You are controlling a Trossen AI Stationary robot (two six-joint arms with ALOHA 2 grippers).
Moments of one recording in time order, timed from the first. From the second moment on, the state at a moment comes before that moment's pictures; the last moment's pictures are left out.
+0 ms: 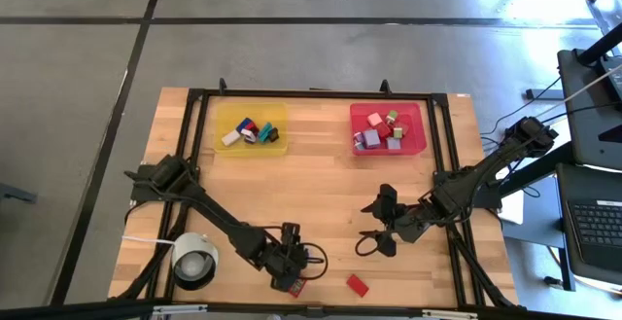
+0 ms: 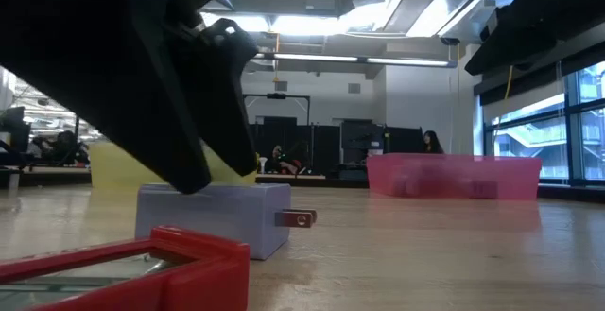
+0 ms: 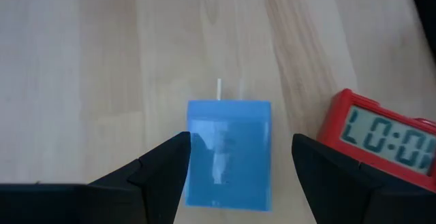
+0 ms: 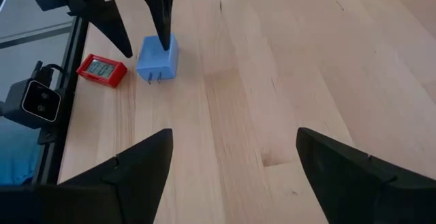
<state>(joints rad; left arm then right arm) -0.60 2.00 1.34 -0.41 -0.34 -0.38 0.65 1.30 0.75 -0.25 0.46 0.67</state>
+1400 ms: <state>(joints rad) -0.54 1.89 1.41 -0.50 -1.03 -0.34 0.58 1.30 0.75 -0.18 0.61 1.06</state>
